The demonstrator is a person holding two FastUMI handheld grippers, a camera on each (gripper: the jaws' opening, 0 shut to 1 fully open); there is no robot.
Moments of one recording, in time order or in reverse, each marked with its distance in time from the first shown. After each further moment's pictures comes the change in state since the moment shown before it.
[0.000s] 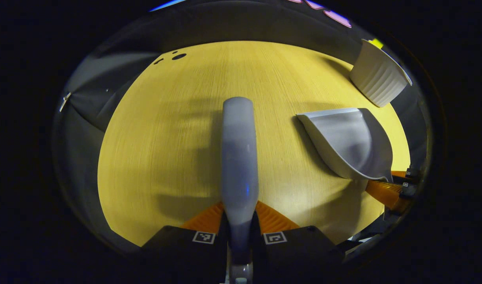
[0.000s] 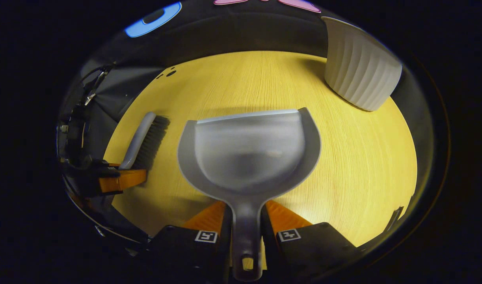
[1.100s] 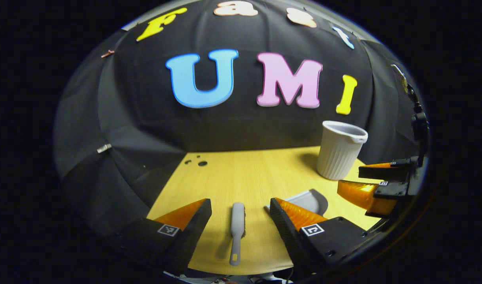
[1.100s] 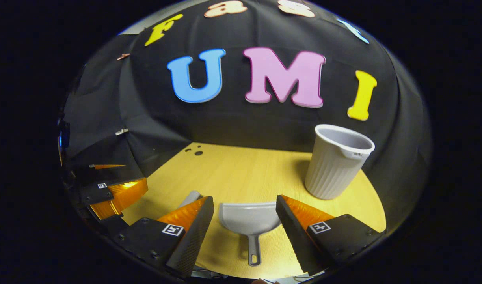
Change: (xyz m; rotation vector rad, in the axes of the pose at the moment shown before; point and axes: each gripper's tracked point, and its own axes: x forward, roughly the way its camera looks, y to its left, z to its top) left arm -0.283 -0.013 0.056 -0.030 -0.886 0.081; right arm -0.230 0.052 0.114 -0.203 -0.735 -0.010
